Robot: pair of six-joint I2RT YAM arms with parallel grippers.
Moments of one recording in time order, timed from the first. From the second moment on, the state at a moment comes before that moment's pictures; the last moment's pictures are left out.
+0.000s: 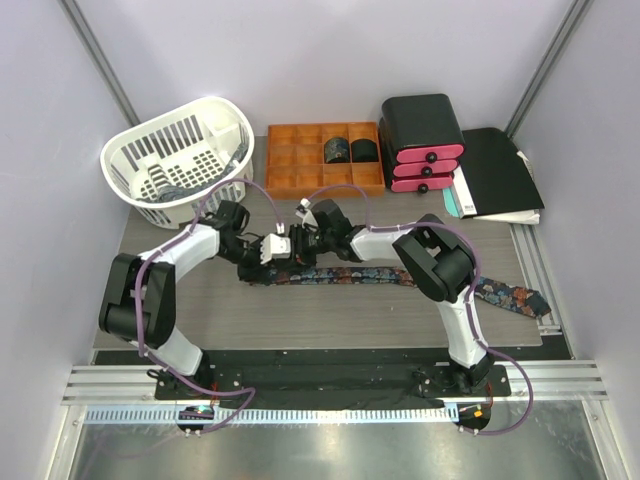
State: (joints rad) left arm -0.25 1.59 0.93 -0.69 0.65 1.14; right arm 0.74 2.12 1.25 0.25 -0.68 0.97
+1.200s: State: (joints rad) left arm -0.28 1.62 0.95 -0.55 0.62 0.96; right arm 0.72 2.19 1.22 0.41 -0.70 1.17
